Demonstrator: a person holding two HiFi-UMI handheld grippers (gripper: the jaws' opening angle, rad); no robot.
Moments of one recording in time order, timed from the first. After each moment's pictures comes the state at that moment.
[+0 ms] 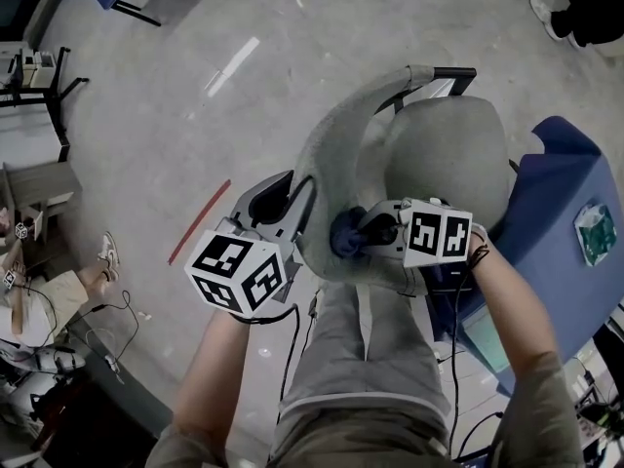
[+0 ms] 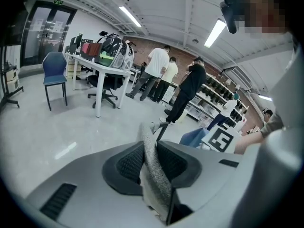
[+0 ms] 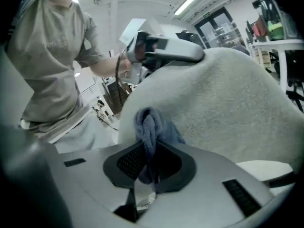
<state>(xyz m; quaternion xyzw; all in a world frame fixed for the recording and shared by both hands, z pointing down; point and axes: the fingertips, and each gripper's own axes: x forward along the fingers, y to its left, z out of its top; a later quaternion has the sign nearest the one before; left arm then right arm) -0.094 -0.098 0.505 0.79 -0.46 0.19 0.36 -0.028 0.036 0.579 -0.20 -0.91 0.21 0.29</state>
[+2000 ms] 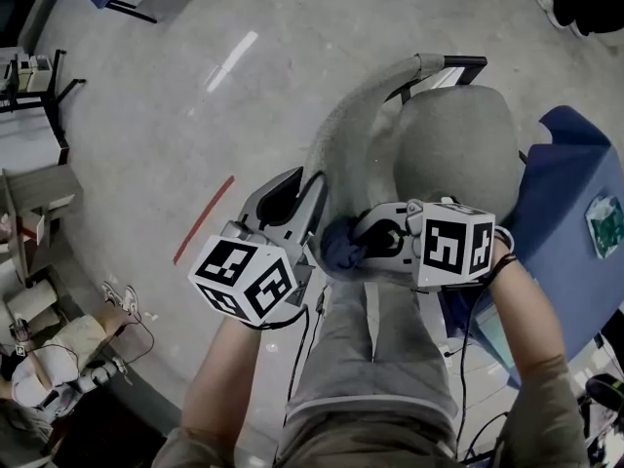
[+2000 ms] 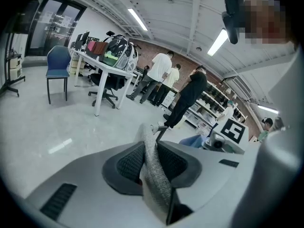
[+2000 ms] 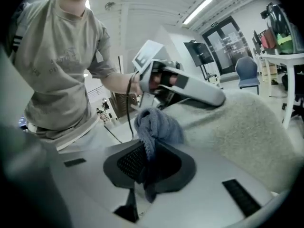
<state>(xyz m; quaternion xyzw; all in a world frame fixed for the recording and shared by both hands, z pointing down) -0.096 -0.098 0.503 0.79 -0.46 0.15 0.38 -0.054 0.034 0.513 -0.22 -0.93 0.18 0.24</state>
